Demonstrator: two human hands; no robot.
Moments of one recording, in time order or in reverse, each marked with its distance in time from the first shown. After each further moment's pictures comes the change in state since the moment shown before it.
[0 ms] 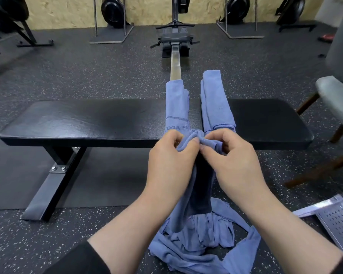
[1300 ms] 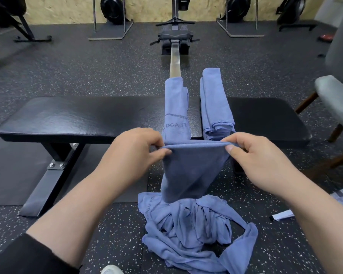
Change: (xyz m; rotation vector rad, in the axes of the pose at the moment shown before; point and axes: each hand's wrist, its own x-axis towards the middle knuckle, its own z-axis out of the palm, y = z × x) left_hand 0.037 -0.034 -0.065 0.621 -0.184 0.497; right_hand 0.018 0.007 -0.058 -0.516 -0.268 -0.014
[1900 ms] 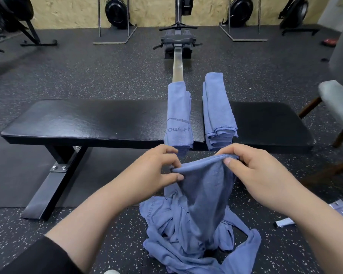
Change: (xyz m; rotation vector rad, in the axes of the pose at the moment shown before) left_hand -0.008 0.005 0.019 -0.192 -0.367 -0.051; right_hand -0.012 -0.005 0.003 0.057 -0.089 -0.055
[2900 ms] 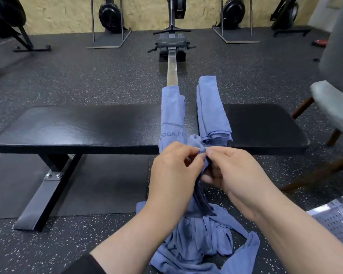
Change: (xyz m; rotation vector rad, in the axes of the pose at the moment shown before) left_hand 0.023 0.069 0.044 -0.327 0.643 -0.053; right_hand 0.021 -0.011 0.035 0.792 0.059 0.301
